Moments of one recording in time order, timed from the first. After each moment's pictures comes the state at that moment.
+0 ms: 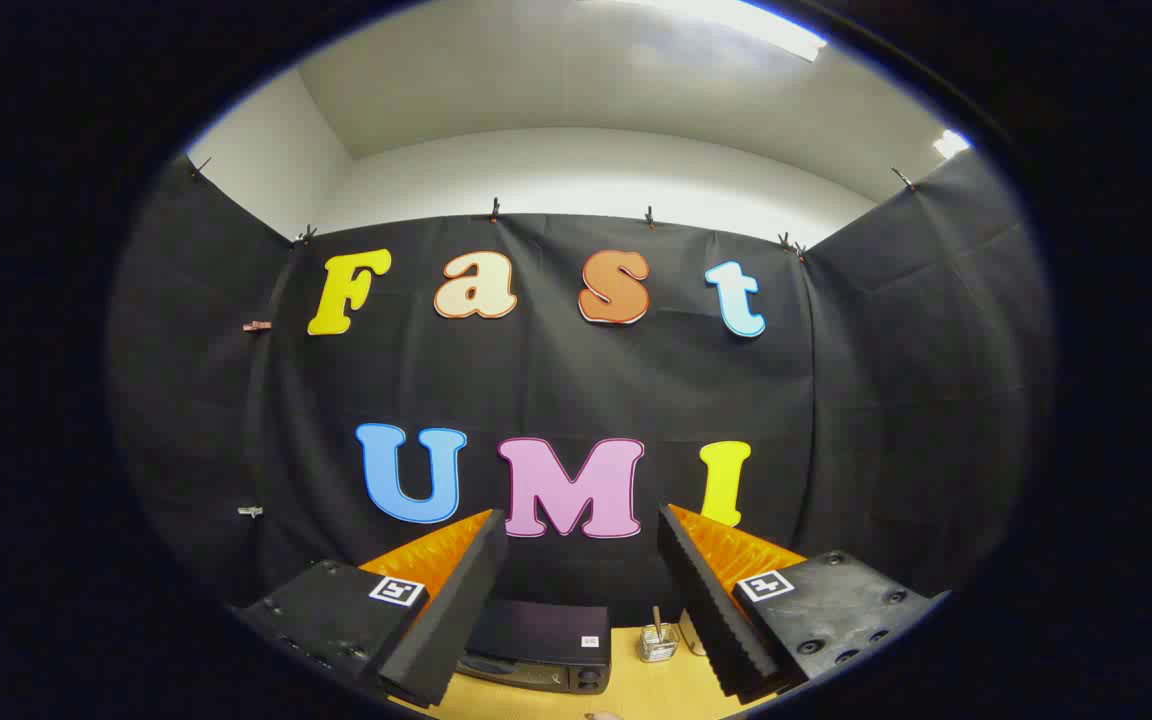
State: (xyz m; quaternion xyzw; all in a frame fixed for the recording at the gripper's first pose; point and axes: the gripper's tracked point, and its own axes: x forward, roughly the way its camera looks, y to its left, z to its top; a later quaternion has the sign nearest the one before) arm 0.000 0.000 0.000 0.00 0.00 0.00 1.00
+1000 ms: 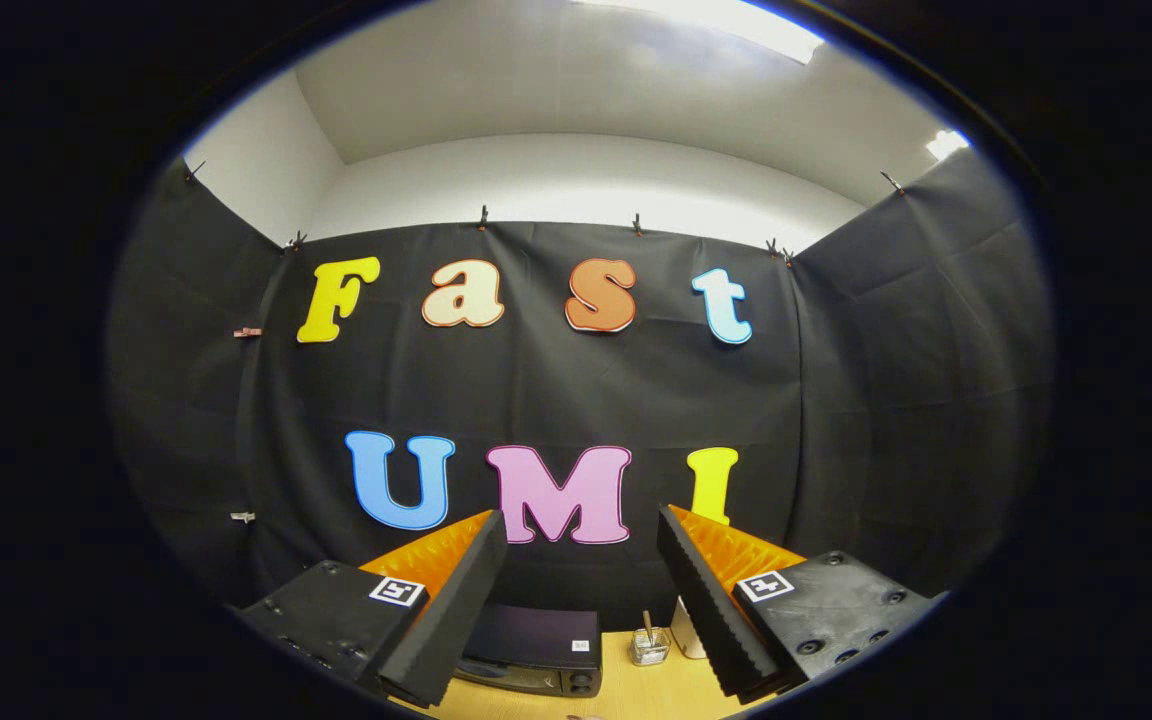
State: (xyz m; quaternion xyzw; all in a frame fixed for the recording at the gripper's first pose) arm 0.000 -0.011 0.005 0.00 -0.01 -0.01 1.00
